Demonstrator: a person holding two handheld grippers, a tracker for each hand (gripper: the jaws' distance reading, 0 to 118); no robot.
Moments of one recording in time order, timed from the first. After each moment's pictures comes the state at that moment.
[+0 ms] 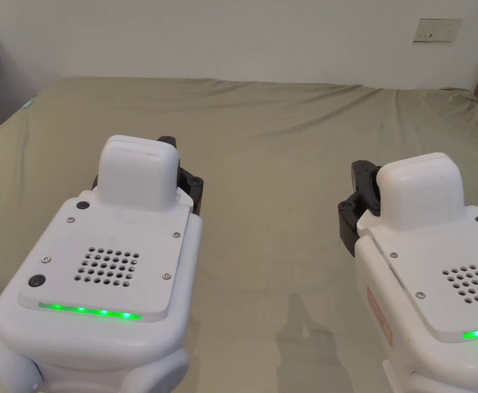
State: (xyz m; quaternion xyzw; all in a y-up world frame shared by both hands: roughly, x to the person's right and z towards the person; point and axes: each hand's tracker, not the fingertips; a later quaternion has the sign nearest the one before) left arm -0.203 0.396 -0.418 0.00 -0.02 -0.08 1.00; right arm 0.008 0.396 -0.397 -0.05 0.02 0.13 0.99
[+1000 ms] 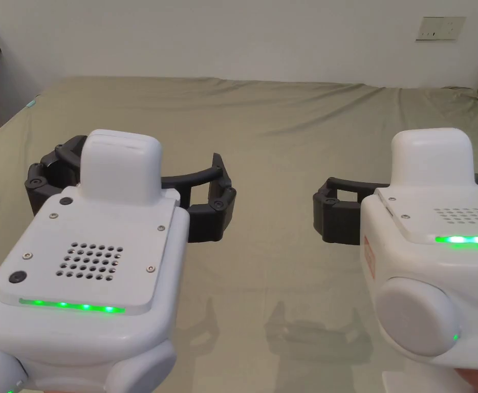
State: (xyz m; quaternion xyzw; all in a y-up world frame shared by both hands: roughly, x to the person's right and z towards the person) left arm -0.208 0.399 -0.418 0.00 -0.01 -0.07 1.00; right arm 0.006 0.419 -0.414 -0.18 -0.10 0.07 0.98
